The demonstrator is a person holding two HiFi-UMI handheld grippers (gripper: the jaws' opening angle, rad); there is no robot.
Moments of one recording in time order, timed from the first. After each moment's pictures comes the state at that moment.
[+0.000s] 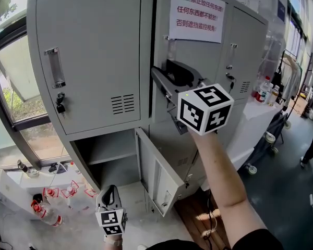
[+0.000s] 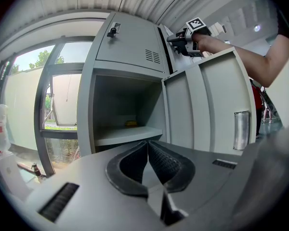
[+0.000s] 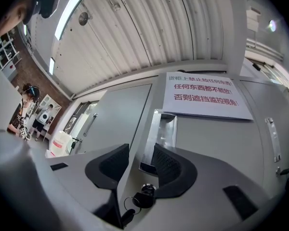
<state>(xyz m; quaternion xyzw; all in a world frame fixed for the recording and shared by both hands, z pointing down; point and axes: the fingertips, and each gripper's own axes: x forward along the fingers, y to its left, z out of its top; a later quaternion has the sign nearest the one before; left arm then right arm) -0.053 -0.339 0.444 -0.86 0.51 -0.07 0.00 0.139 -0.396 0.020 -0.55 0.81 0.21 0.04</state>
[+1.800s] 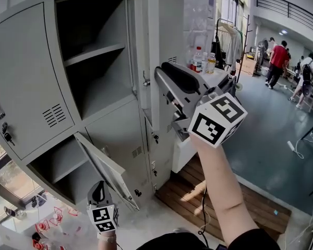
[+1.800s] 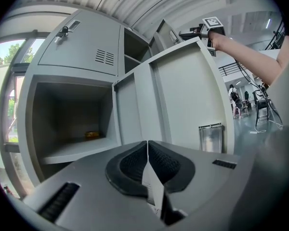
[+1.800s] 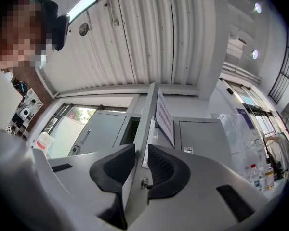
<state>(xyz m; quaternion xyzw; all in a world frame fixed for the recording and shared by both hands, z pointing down) 0.072 -0.304 0.422 -0.93 0.36 -0.07 0.06 0.278 -0.189 0.020 -0.64 0.72 0.25 0.10</state>
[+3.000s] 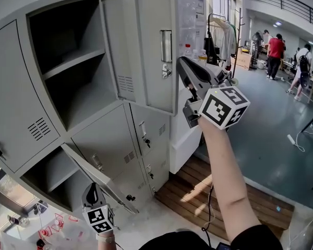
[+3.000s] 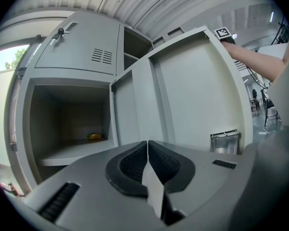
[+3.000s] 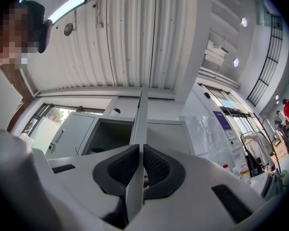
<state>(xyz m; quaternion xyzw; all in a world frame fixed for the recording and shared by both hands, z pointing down) 0.099 -0.318 0.415 -0.91 0.40 -0.07 0.06 0.427 -0.160 0.019 -0.70 0.65 0.23 0.15</state>
